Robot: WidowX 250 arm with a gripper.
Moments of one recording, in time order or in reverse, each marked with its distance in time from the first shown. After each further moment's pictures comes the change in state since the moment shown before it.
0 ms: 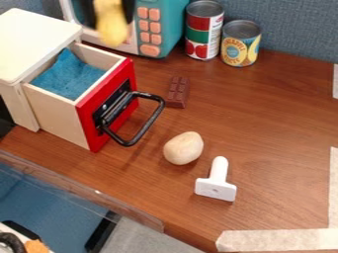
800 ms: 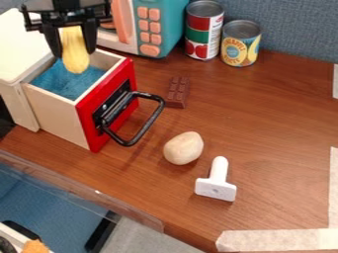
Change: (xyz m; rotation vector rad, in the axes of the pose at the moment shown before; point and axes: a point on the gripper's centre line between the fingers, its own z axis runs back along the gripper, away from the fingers) arm 0.023 0.041 -0.058 0.079 -0.001 0.013
